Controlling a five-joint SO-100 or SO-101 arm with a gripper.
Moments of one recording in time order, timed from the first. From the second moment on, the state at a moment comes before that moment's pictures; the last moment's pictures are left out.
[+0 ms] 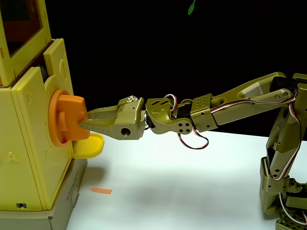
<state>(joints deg) 2.3 104.0 126.7 -19.7 93.6</state>
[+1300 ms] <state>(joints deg) 4.2 135.8 153.5 -17.5 70.3</state>
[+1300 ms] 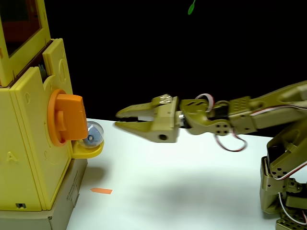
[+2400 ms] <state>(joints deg) 2.1 194.9 184.9 36.3 0.3</state>
